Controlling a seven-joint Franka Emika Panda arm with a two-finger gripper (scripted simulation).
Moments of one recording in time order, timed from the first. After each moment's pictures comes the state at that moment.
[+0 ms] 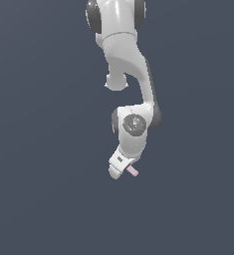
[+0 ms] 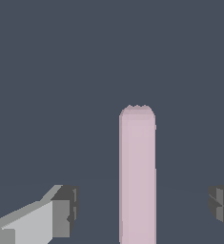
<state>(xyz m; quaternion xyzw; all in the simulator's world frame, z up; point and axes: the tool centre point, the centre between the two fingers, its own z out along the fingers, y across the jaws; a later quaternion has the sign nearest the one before) 0.065 0.052 0.038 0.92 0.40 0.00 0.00</state>
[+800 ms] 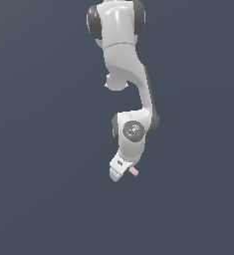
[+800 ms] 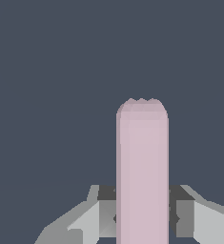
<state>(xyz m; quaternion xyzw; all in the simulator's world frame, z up) 0.065 0.052 0.010 0.92 0.40 0.00 0.00</state>
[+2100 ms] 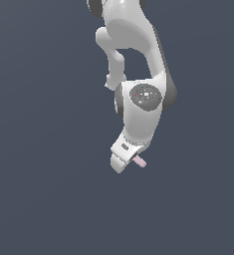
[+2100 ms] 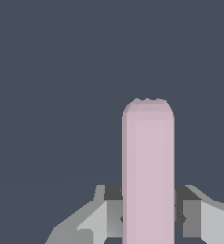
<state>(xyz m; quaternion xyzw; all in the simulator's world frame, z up) 0.077 0.062 0.147 0.92 0.40 0.00 0.00</state>
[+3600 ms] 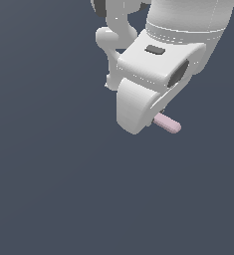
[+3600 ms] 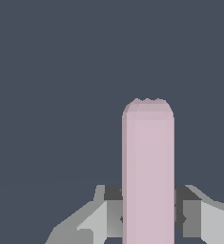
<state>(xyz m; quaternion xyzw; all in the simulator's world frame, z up) 0.108 0.080 0.403 0.92 0.40 0.00 0.00</state>
